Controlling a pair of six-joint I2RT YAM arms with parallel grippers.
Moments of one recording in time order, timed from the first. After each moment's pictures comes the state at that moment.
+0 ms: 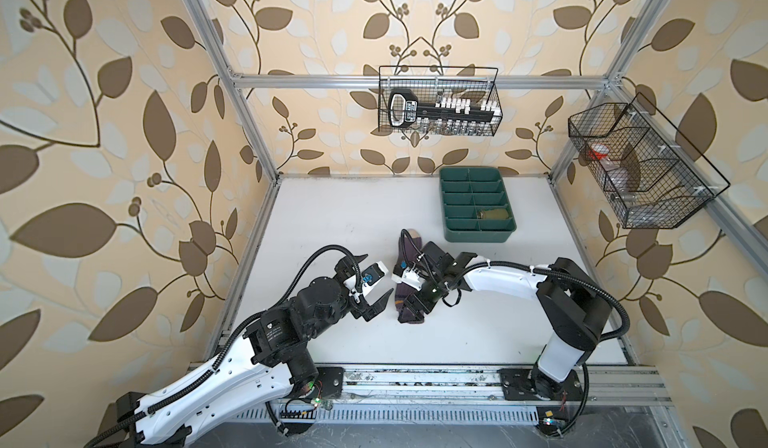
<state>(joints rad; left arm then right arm) -0.93 0.58 0.66 -0.42 -0.22 0.28 0.82 1.75 1.03 -0.46 -0.58 0.04</state>
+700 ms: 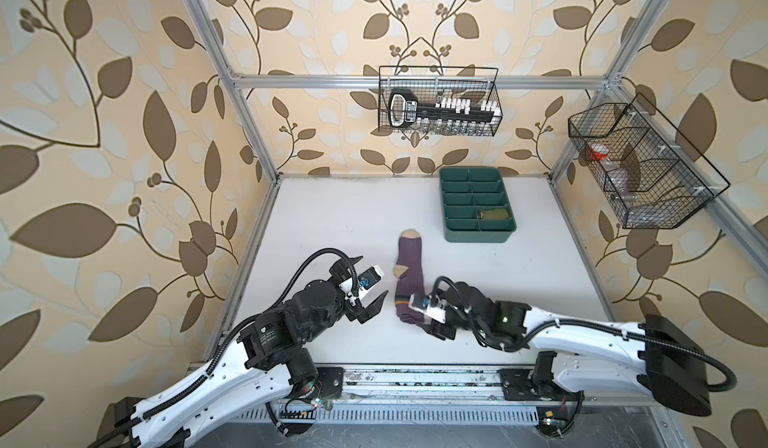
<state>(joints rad) -0.93 0.53 0.66 -0.48 -0.24 0.34 1.06 1.13 0.46 0.01 0.03 -0.39</state>
